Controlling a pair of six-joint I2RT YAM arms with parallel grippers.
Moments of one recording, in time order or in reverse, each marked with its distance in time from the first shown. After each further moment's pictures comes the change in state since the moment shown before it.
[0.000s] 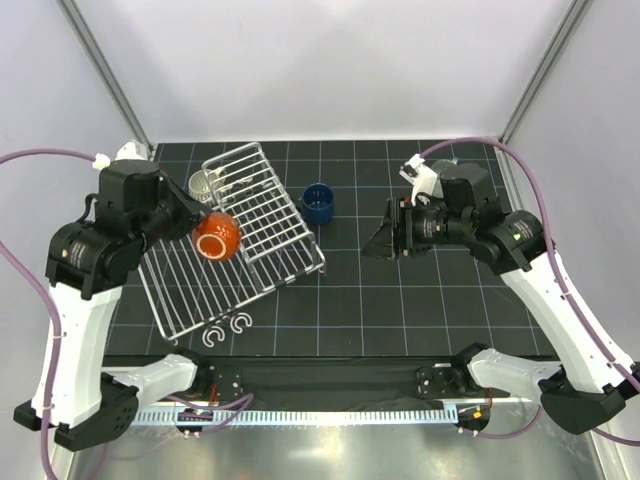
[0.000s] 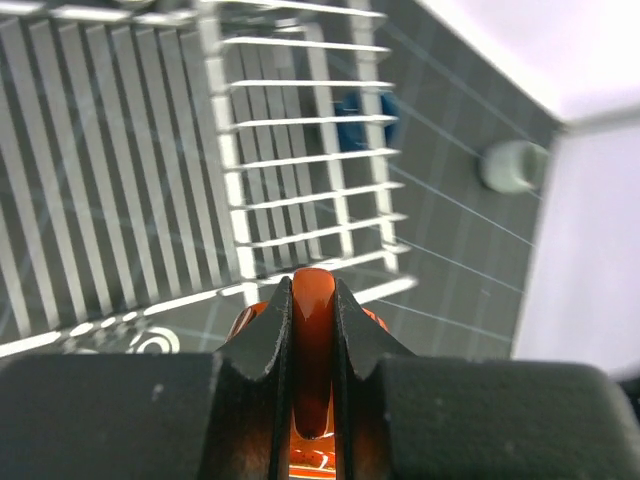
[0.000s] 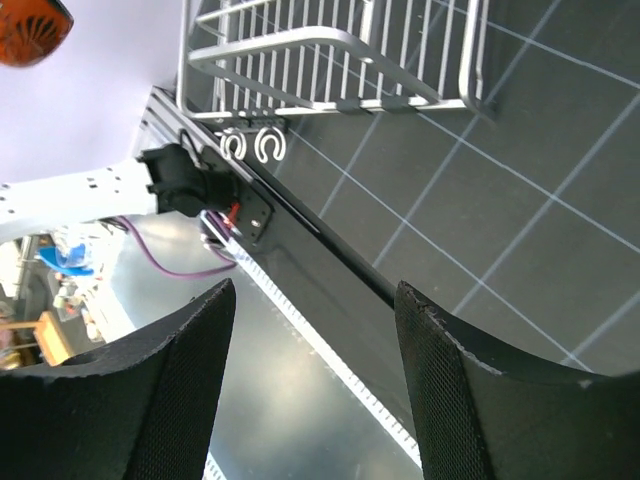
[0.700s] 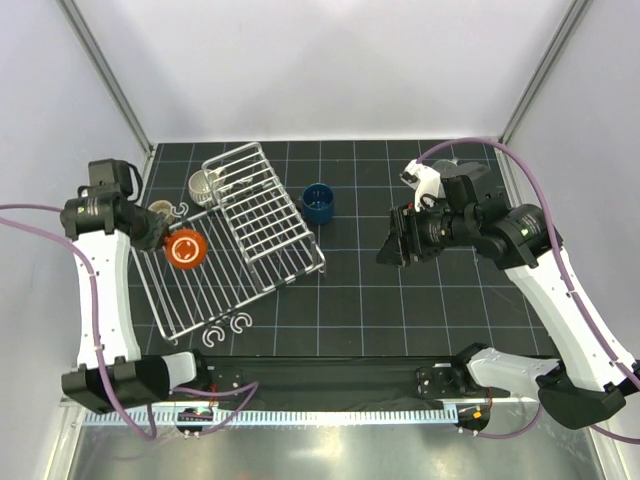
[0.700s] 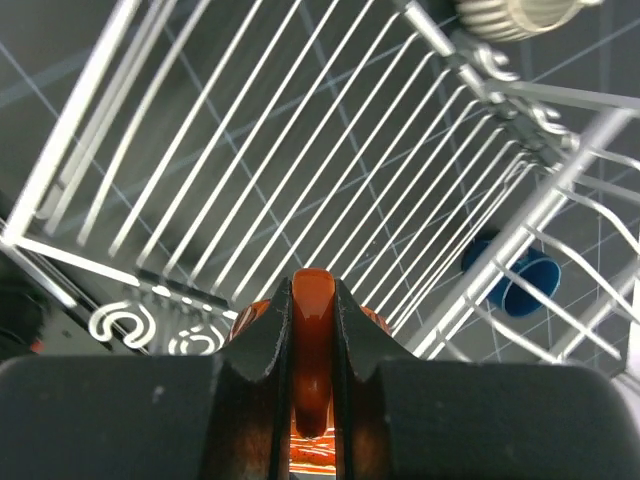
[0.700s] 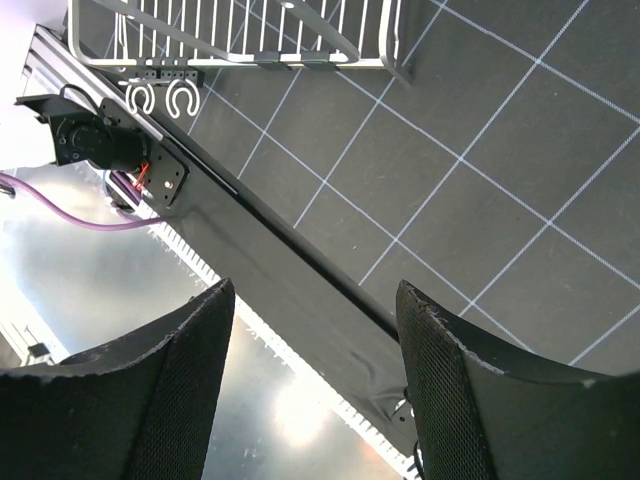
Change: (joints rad) left arm 0.599 0.124 -0.246 -0.099 0.091 -0.150; right arm 0.000 0.031 0.108 -0.218 0.119 -0.218
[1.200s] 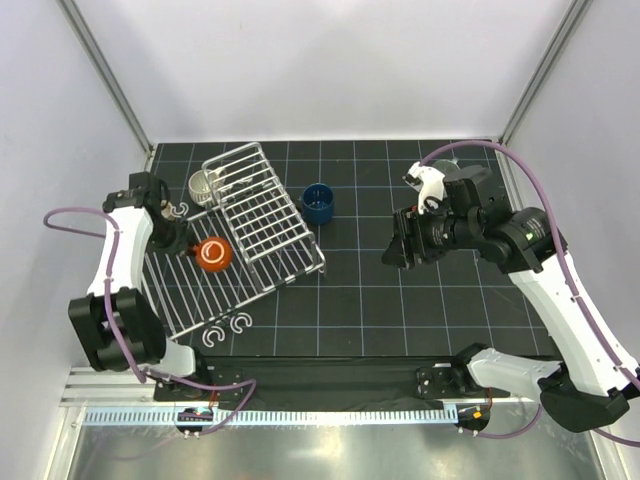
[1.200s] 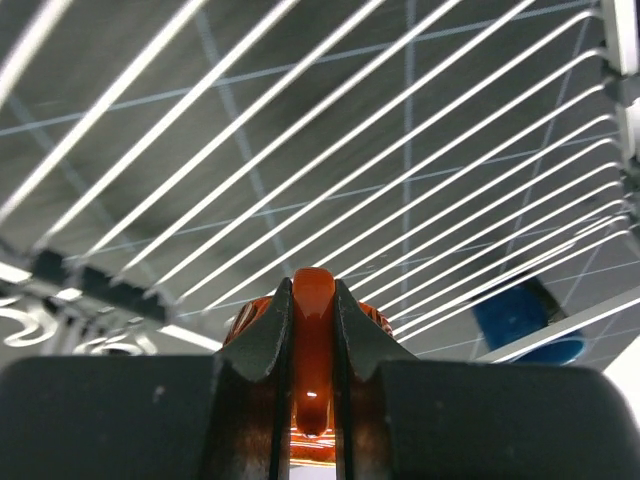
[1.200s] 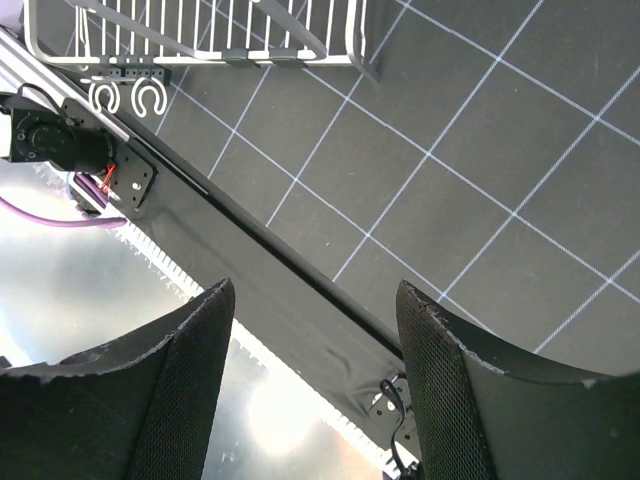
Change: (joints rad) left arm 0.002 0.220 -0.281 0.172 0.142 -0.250; right arm 0.007 -0.016 -0.001 -0.019 0.066 -0.032
